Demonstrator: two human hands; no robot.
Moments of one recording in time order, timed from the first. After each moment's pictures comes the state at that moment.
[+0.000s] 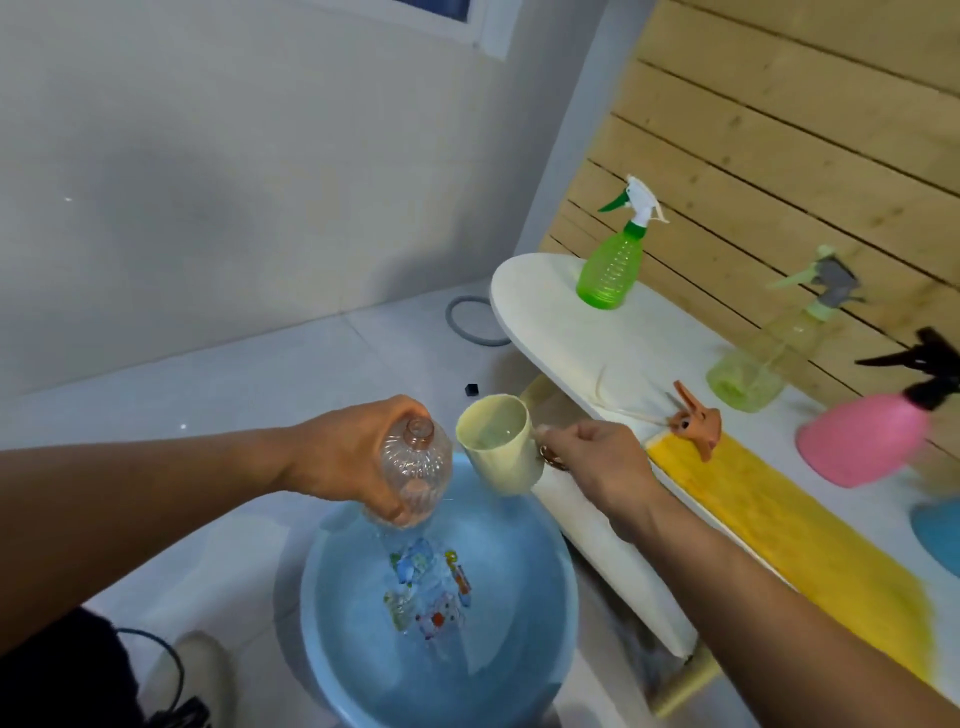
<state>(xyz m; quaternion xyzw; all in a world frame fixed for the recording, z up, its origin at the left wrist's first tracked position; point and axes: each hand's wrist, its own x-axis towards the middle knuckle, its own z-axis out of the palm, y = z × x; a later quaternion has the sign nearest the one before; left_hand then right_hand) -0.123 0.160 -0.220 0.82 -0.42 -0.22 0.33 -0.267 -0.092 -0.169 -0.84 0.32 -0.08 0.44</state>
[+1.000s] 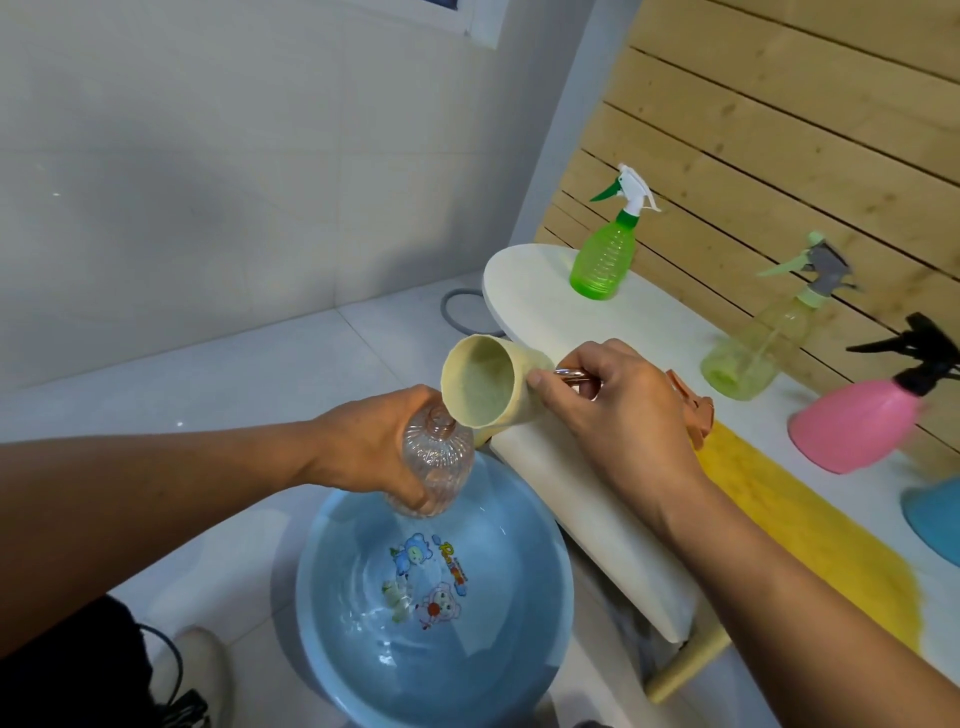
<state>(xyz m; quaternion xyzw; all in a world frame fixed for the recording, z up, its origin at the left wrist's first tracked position) -0.131 0.136 -0.214 0.82 -0.42 -0.23 0.33 -0.283 -0.058 -0.098 -0.94 0.16 -0.21 0.23</state>
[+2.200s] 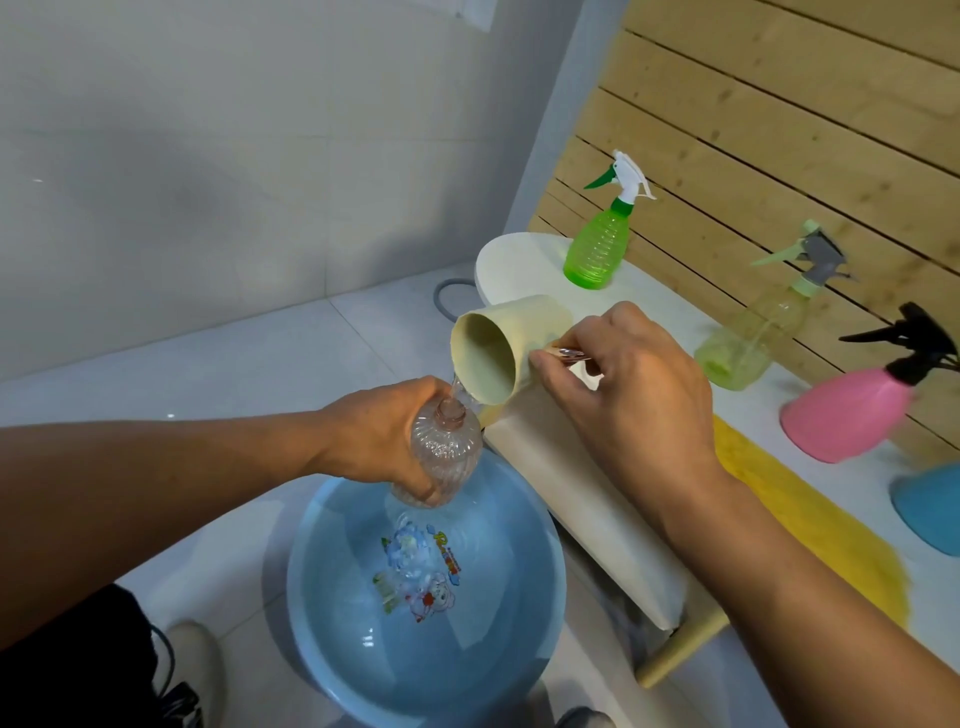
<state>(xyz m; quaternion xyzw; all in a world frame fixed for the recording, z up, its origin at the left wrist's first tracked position) -0.134 0.120 -0.213 0.83 -0.42 -0.23 0.30 -0.292 -0.054 -0.086 -0.95 0.10 -0.30 0.04</state>
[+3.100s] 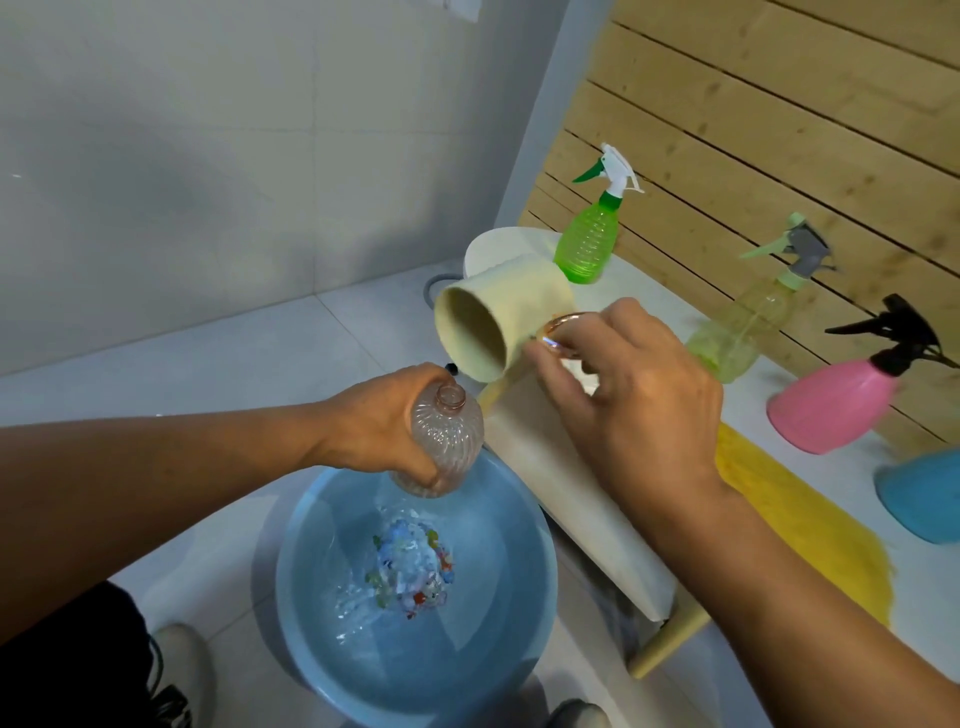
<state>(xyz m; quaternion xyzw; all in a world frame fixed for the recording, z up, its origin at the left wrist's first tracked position) -0.137 0.107 -0.206 0.80 -0.41 -0.23 0.37 -0.302 -0.054 -0.085 -0.92 0.04 -0.38 -0.03</state>
